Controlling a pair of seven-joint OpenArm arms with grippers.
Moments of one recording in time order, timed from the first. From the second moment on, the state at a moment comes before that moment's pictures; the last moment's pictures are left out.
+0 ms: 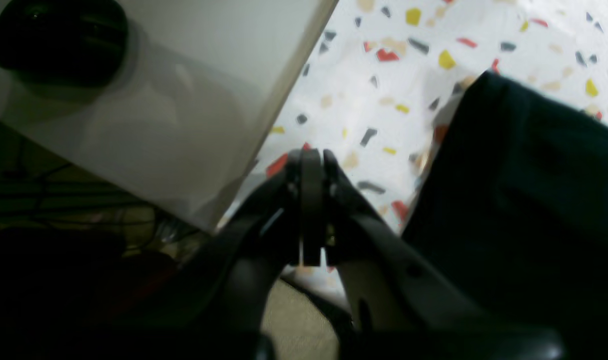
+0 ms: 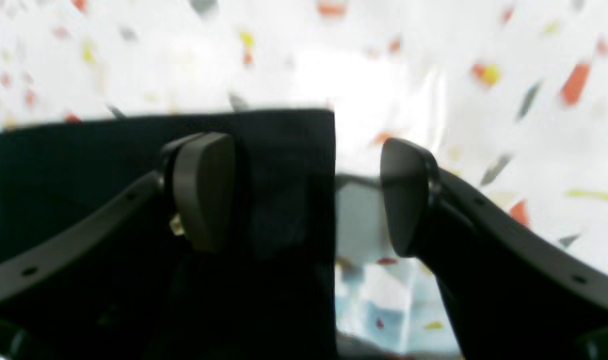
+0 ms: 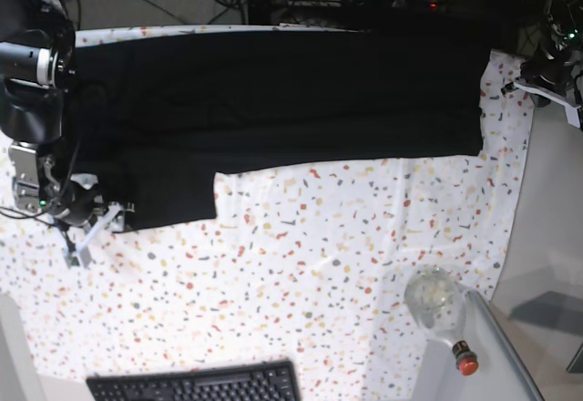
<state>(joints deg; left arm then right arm) 25.0 -16.3 -36.6 88.8 -21.1 -8.1 35.5 25.4 13.7 11.1 29.5 1.5 26.5 -19.4</state>
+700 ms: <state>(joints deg) 24.9 -16.9 -37.0 88.7 -20.9 -8.2 35.5 15.6 11.3 7.7 49.4 1.3 24.2 -29.5</state>
